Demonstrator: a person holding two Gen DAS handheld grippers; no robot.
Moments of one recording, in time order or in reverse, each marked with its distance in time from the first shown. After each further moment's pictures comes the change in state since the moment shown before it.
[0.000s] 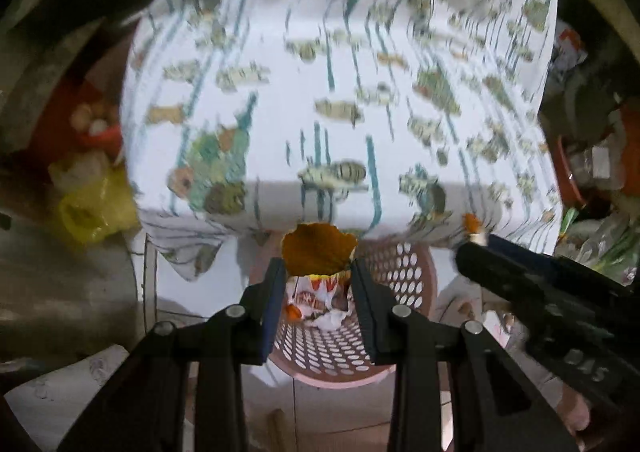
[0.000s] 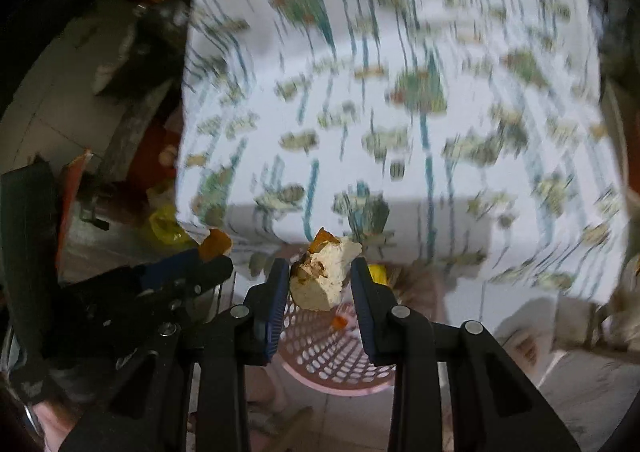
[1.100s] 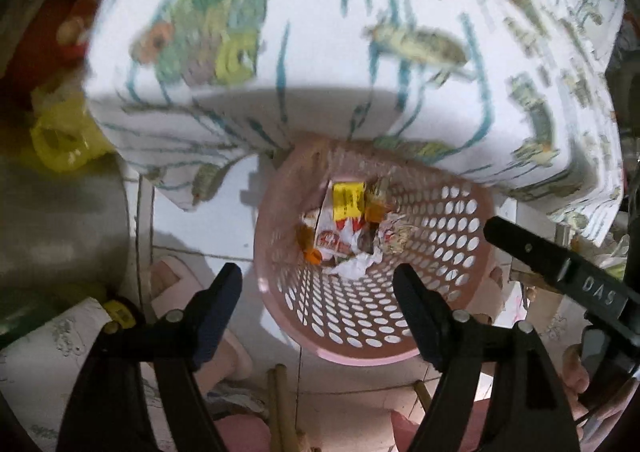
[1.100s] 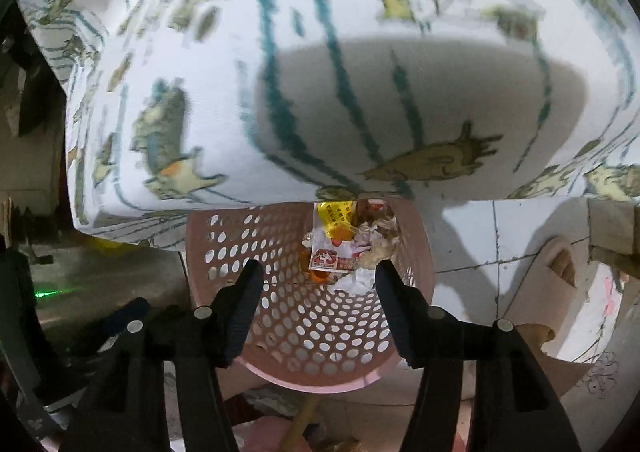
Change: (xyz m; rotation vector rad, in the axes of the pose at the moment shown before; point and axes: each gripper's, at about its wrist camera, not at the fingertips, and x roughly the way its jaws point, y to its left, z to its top) left arm 0.073 0.024 -0.019 -0.102 0.231 0.053; right arm 0.090 -0.083 -0.022 0.245 0.195 -0.027
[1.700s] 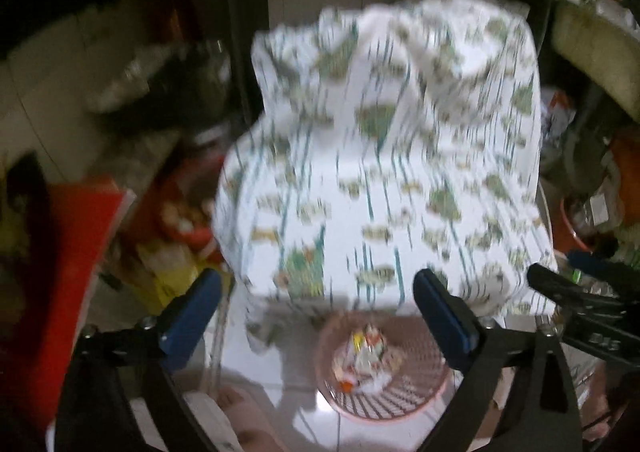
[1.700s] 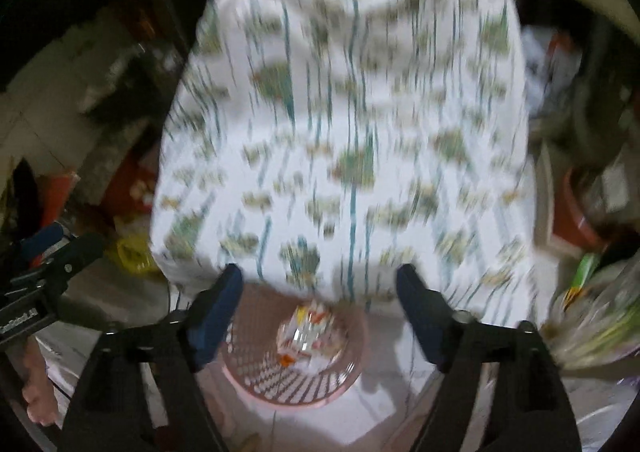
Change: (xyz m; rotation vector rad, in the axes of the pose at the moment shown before) left arm -0.218 0.005 -0.046 0.084 -0.688 0.088; right arm -0.220 0.096 -0.051 -0.354 -0.566 -0.167
